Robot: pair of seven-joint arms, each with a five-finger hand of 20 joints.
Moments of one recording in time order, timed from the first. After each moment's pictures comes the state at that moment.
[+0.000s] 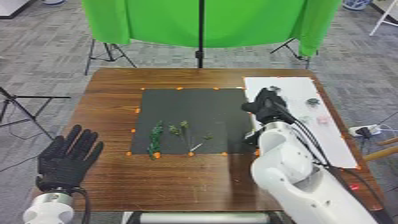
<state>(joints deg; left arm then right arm) 132.4 -67.4 -100.9 -127.3 1.9 19.5 13.6 -80.1 -56.7 53.8 -112.2 -130.7 5.9 54.7</state>
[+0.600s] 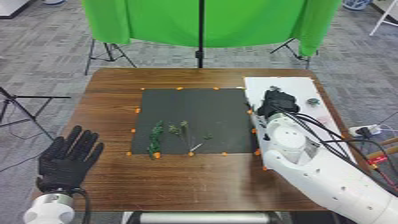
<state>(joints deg) 132.6 -67.4 -100.7 -127.3 1.8 19.5 13.9 -62.9 -49.8 36.9 -93.2 -131.9 -2.2 52.0</state>
